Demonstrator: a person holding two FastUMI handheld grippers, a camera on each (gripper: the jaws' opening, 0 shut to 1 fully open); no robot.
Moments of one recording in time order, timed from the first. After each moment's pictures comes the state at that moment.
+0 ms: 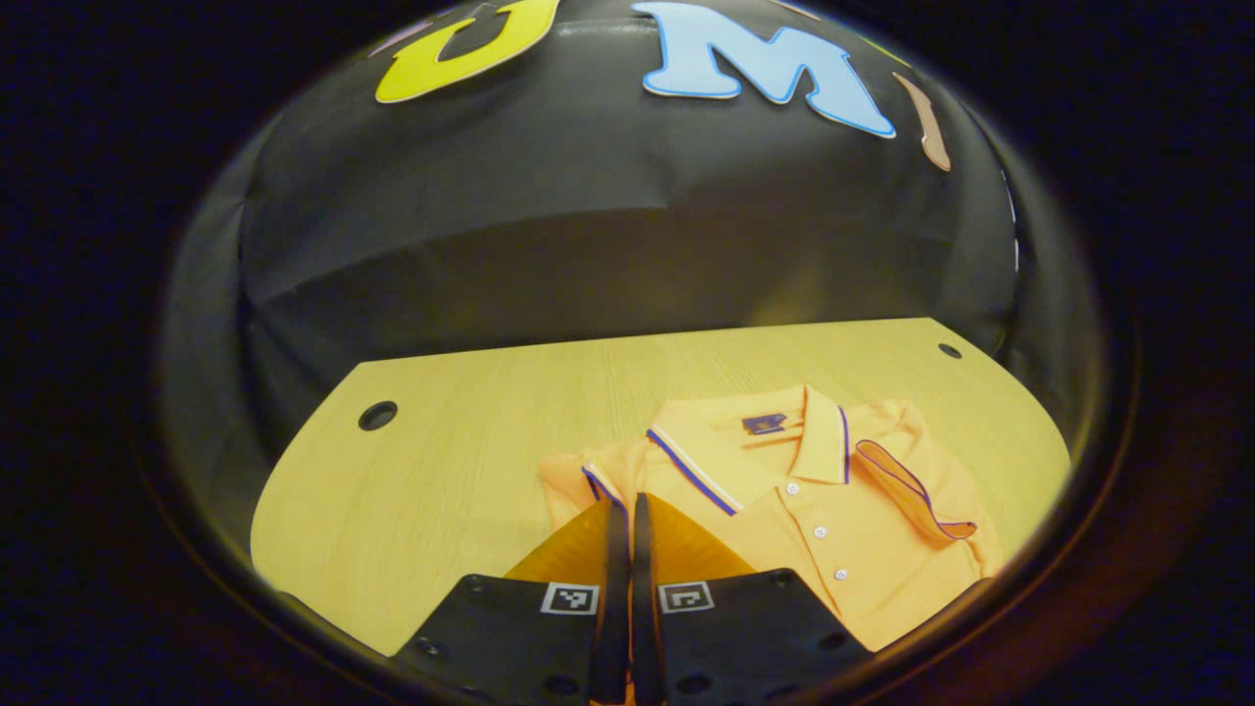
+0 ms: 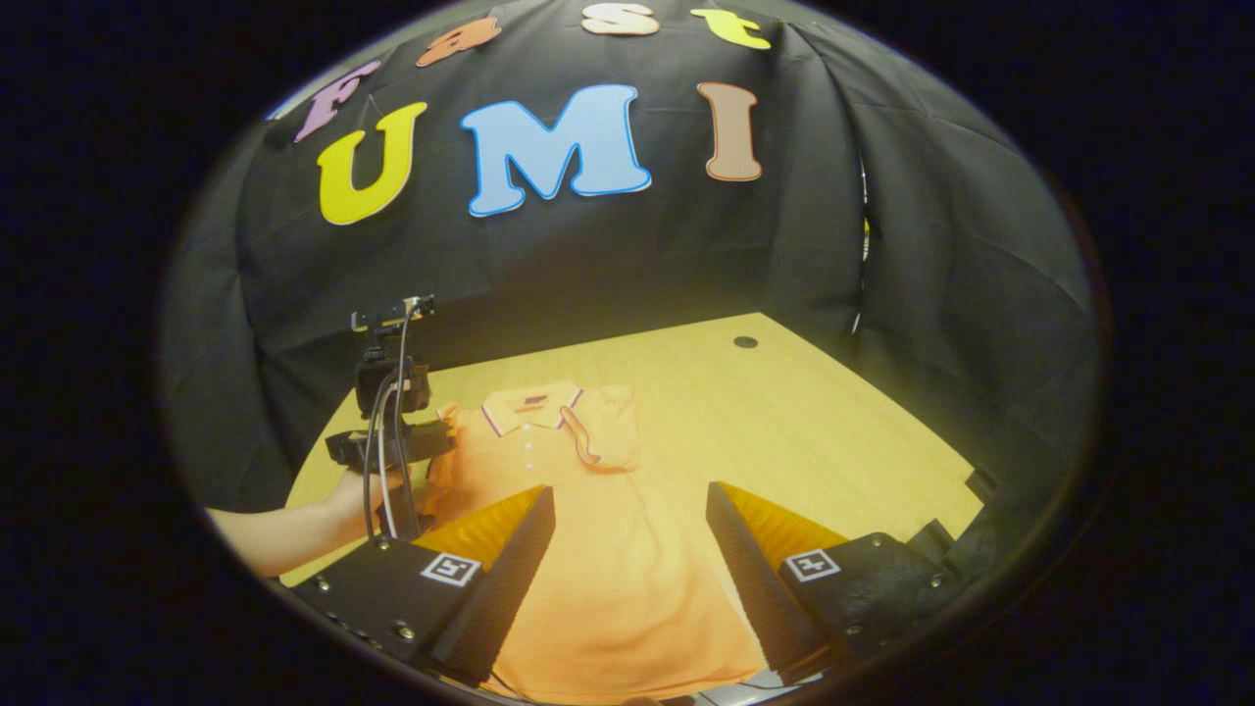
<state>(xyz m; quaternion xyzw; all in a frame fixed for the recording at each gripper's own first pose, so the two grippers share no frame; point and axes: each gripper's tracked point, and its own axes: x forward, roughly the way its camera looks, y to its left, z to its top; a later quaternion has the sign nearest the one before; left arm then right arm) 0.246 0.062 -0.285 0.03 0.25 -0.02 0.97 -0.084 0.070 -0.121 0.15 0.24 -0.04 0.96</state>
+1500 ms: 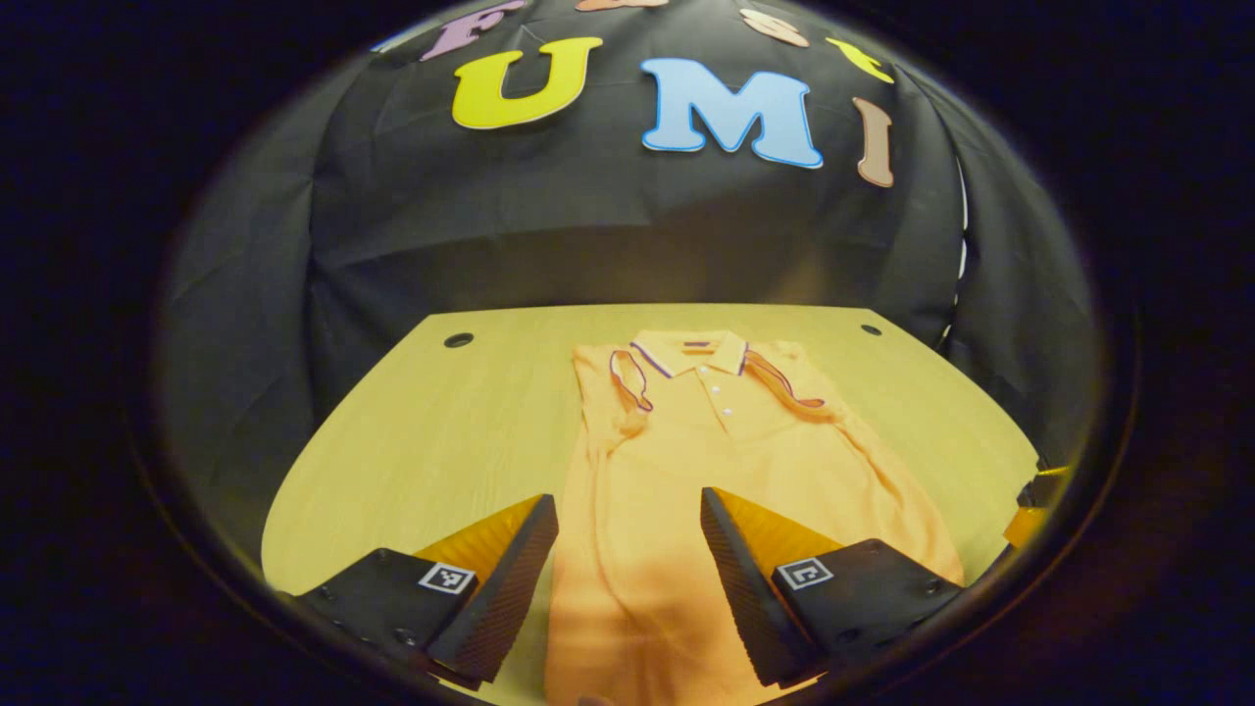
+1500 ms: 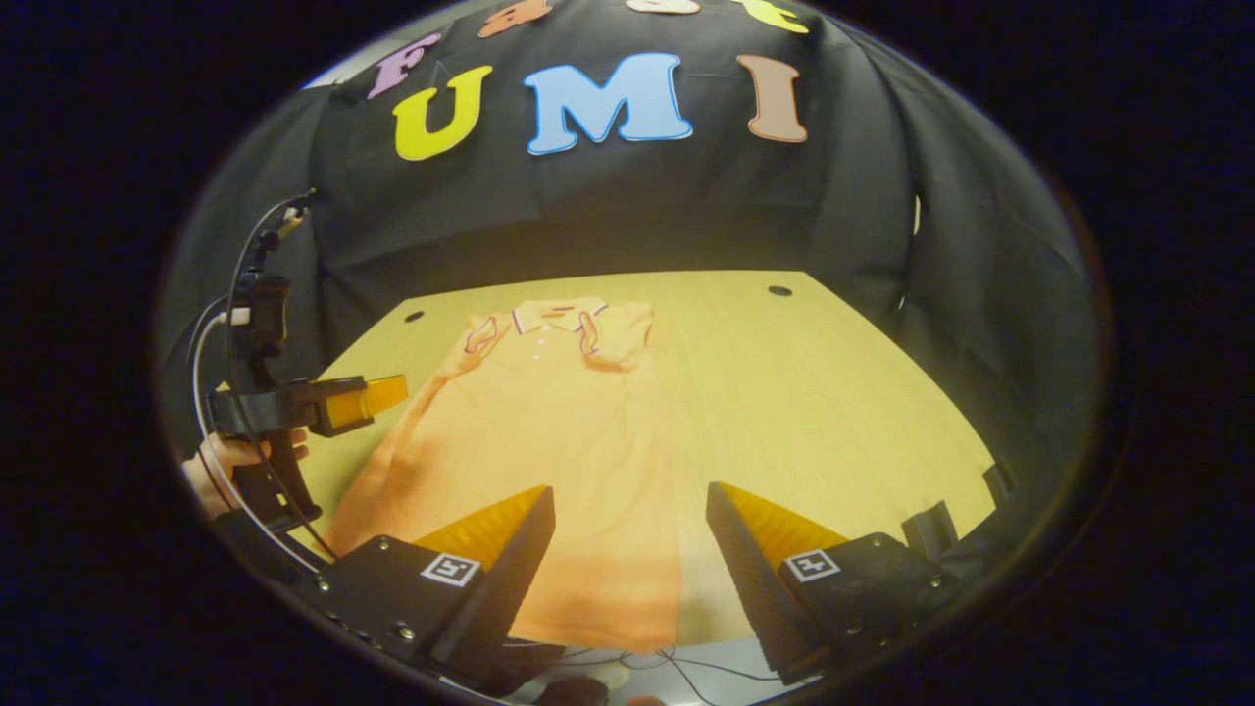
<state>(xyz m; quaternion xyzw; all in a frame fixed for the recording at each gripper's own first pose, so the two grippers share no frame) -0.035 0.050 -0.252 0.00 0.25 0.00 0.97 -0.172 0.039 -0.229 0.10 0.29 0.08 0.95</state>
